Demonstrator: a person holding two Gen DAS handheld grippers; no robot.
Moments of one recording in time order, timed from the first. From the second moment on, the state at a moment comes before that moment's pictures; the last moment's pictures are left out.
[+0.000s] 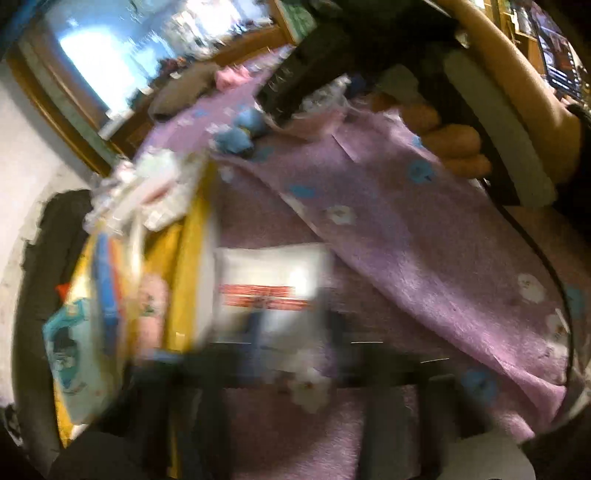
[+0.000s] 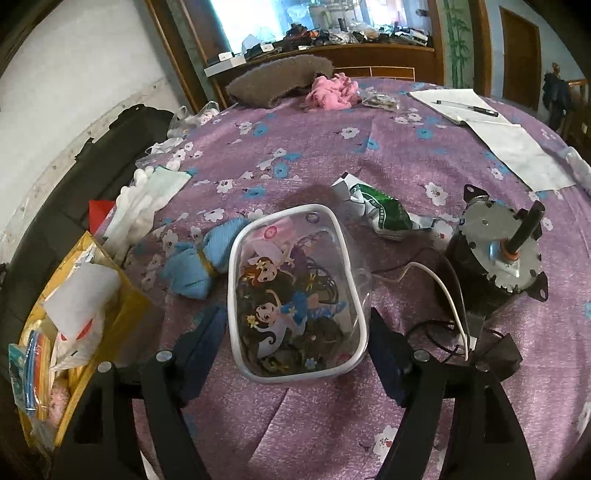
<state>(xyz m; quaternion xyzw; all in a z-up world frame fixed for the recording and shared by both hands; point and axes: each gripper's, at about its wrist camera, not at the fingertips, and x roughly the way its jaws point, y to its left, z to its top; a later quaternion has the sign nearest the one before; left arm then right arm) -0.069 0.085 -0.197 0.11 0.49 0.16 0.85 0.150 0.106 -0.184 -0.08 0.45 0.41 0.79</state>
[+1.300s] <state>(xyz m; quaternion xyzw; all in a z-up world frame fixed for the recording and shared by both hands) -0.125 0.128 -0.107 -0.33 0.31 -0.02 0.89 0.086 0.002 -0.164 0.04 0.39 0.47 0.79</state>
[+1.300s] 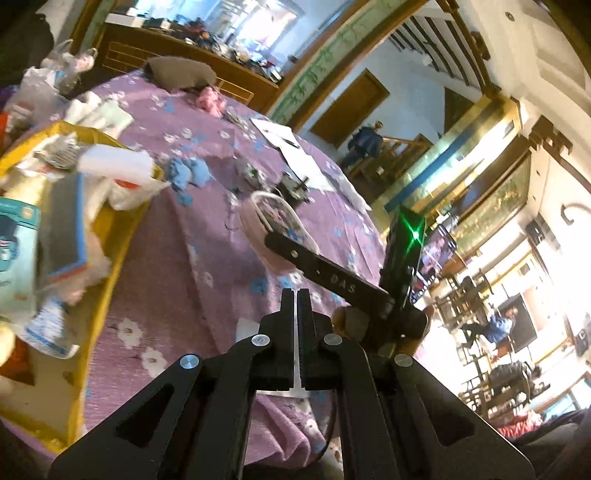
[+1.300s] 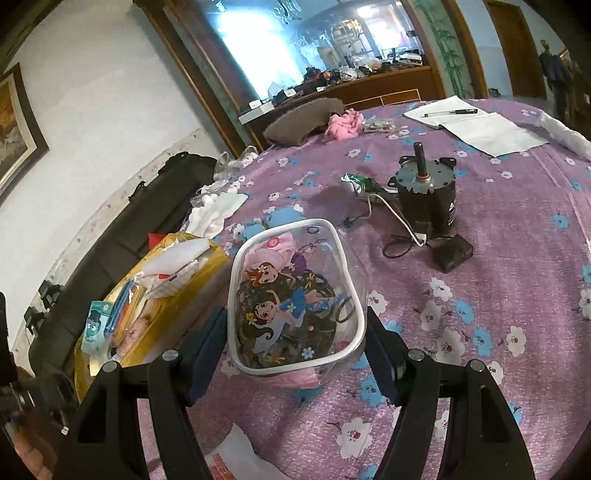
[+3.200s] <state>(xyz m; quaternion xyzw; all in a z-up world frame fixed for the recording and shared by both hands) -0.076 0.021 -0.186 -0.13 0.45 0.01 0.88 0.110 -0.036 -0.167 0.14 0.41 0.43 0.79</state>
